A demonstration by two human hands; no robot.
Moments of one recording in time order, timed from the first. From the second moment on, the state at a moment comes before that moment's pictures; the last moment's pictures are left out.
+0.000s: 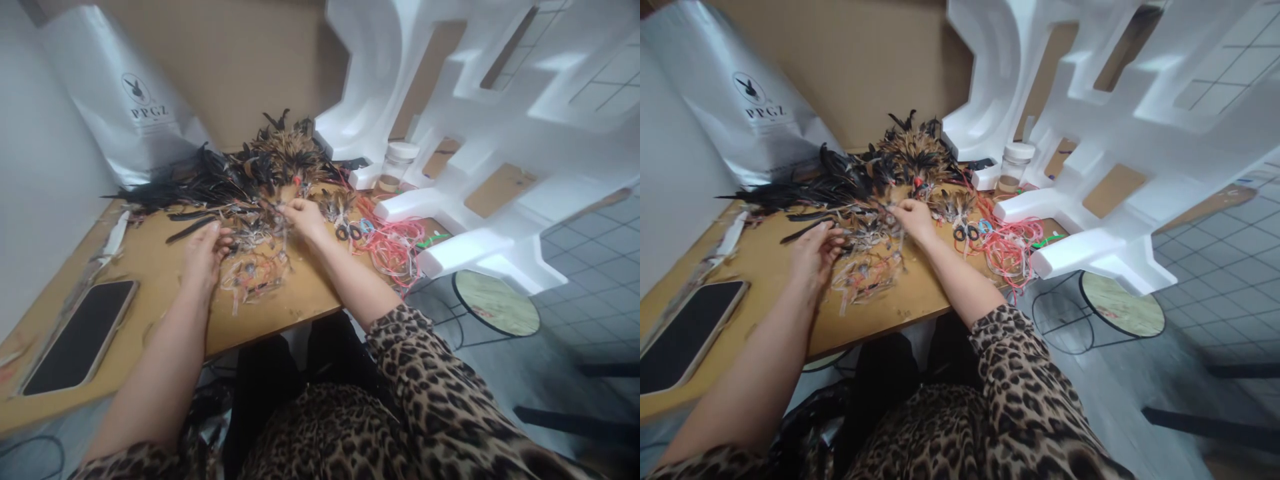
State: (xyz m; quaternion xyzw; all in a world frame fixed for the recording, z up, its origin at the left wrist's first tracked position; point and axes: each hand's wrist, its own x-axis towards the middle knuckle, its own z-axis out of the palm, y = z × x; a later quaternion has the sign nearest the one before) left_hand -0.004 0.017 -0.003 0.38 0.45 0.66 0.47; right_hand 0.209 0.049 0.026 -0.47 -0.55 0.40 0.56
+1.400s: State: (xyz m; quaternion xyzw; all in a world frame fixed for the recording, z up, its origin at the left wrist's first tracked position) left_hand -0.029 0.028 0.000 0.23 0.37 0.72 0.53; right_hand 0.225 0.060 0.053 -0.56 -0.71 0.08 0.42
